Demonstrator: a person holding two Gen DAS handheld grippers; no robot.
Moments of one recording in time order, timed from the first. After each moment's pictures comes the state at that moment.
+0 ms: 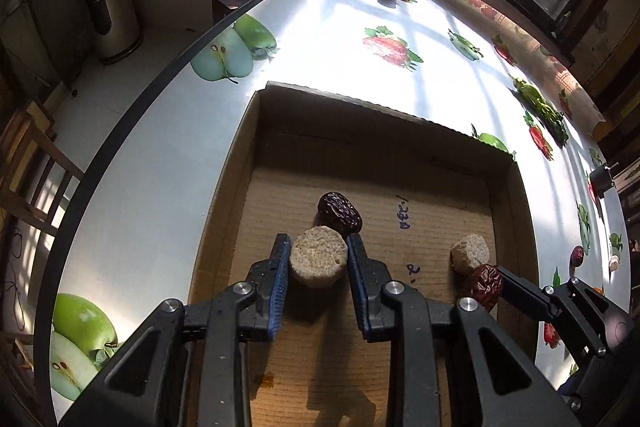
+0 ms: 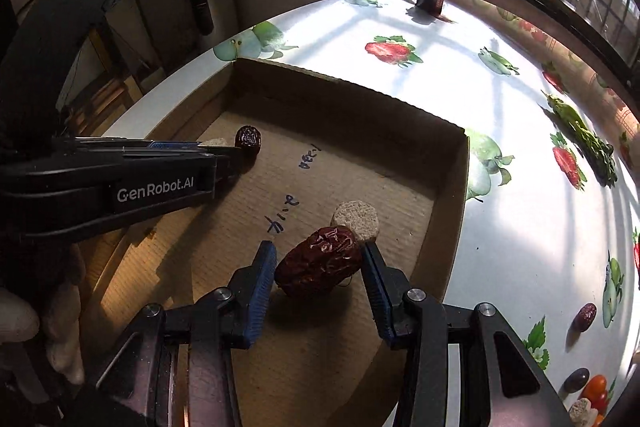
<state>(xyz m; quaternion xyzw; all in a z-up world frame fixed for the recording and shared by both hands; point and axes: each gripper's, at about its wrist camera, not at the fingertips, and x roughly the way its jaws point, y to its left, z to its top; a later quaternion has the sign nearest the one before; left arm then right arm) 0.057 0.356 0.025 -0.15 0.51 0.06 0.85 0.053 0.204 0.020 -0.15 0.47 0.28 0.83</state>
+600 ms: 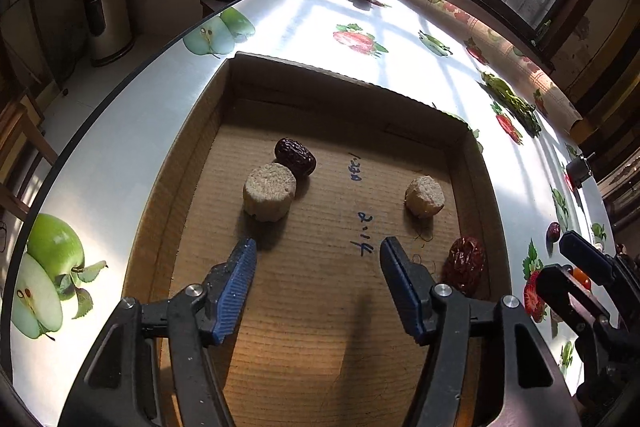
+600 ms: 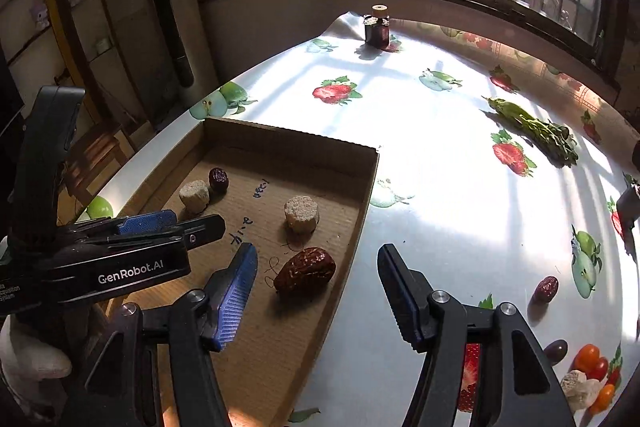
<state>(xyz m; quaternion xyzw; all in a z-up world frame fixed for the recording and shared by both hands) 0.014 0.327 0.024 -0.17 0.48 0.03 0.86 0.020 0.127 0.065 -0.07 0.41 0.25 0.88</state>
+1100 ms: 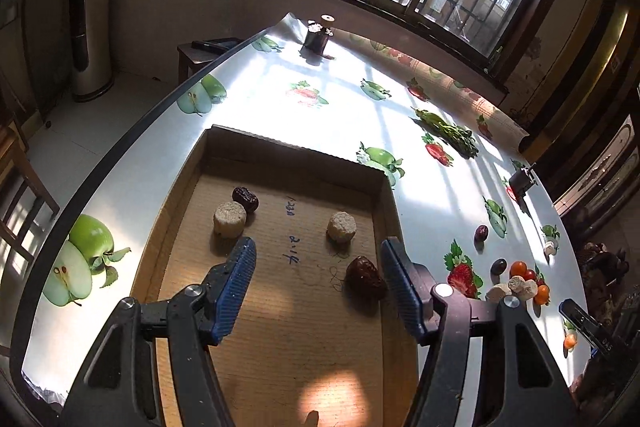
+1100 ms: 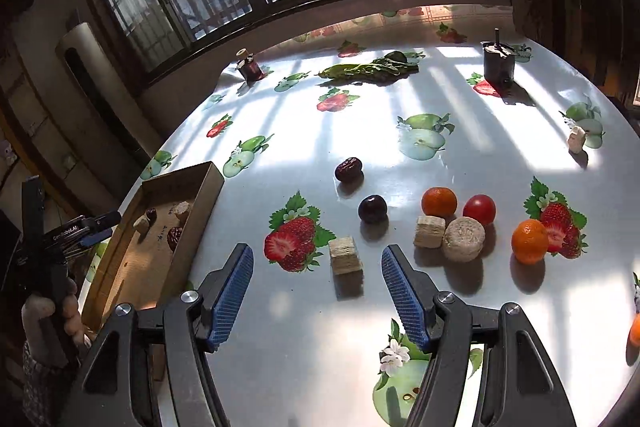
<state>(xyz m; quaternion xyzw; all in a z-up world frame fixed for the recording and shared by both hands) -0.051 0.296 0.102 -0.17 0.39 -0.03 0.90 -0.065 -0.110 0.072 0.15 0.39 0.12 0.90</state>
